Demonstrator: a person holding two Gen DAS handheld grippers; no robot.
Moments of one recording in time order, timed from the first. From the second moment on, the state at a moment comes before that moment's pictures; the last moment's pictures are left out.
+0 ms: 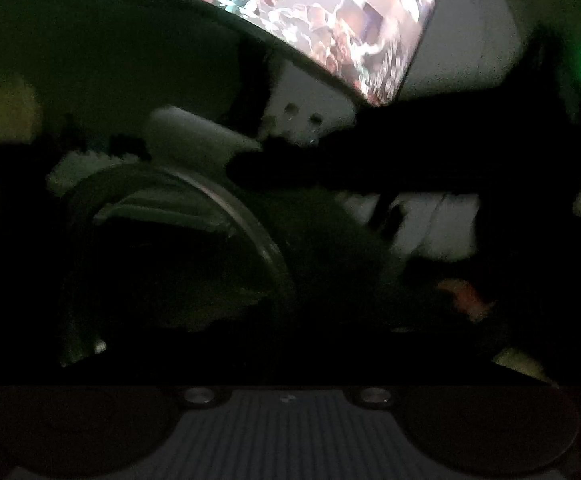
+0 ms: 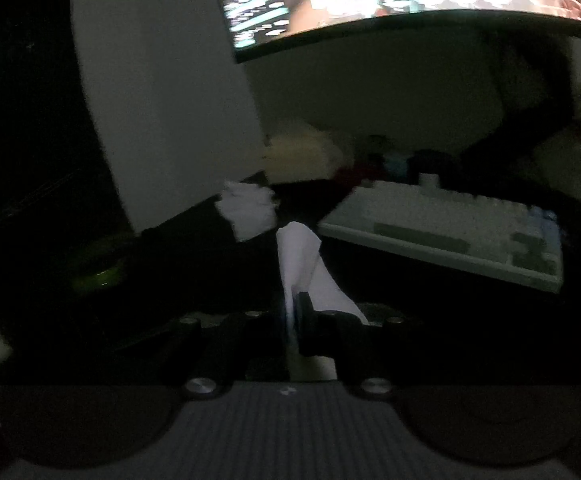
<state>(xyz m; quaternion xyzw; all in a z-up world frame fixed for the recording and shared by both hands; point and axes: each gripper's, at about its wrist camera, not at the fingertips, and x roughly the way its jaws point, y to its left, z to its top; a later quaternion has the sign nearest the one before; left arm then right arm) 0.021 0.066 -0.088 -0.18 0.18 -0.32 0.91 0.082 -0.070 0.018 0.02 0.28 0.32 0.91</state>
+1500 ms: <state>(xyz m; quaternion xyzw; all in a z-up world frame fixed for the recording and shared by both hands) 0.013 0.081 -0.085 -0.09 0.17 -0.22 0.96 0.087 -0.047 0.014 0.01 0.26 0.31 0.92</state>
